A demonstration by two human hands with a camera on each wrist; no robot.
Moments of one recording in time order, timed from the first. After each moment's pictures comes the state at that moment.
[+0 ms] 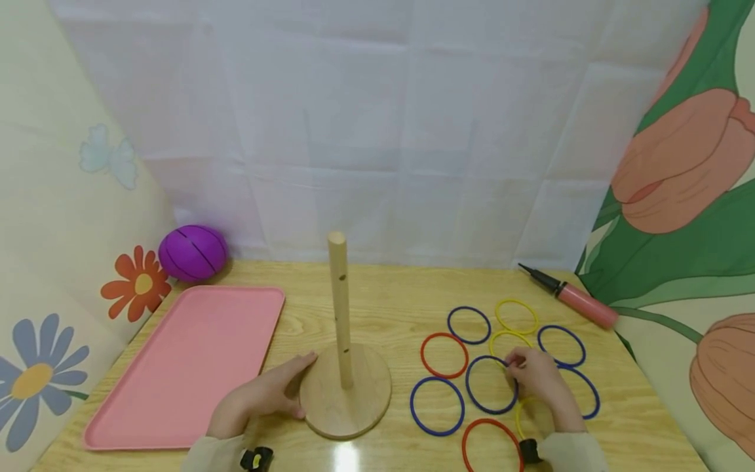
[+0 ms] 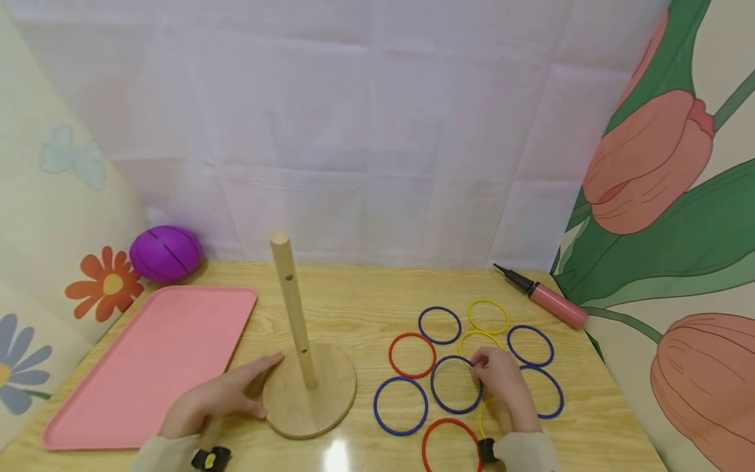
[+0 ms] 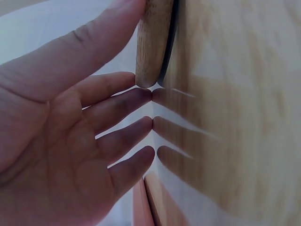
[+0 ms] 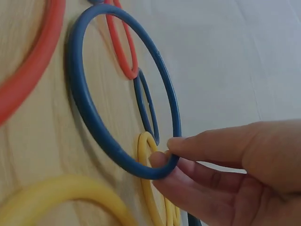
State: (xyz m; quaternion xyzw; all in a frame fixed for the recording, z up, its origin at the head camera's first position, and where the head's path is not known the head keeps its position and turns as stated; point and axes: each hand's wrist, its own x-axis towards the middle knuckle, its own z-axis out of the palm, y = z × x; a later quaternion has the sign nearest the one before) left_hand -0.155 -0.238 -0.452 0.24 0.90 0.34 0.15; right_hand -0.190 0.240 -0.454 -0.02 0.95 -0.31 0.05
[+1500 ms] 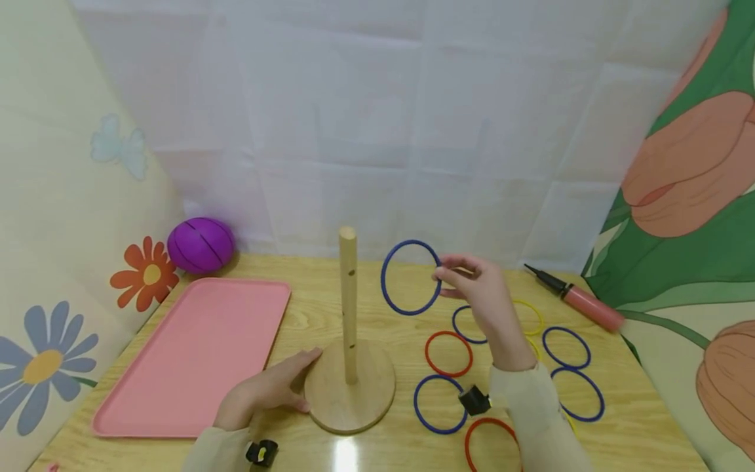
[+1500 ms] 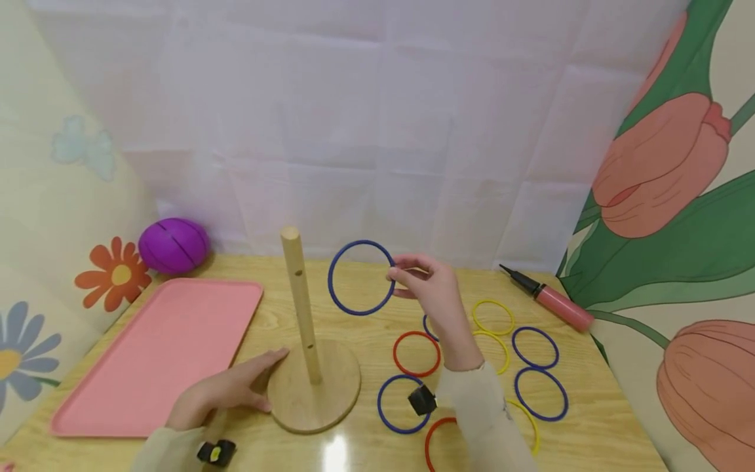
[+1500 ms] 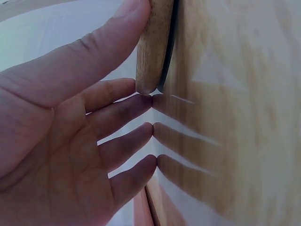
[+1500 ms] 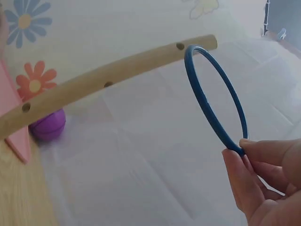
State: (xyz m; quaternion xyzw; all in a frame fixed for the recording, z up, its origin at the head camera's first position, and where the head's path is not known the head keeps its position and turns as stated) left_hand -0.152 -0.236 -0.448 0.23 0.90 0.33 0.16; right_hand -0.212 0.111 -0.313 -0.09 0.72 -0.69 0.00
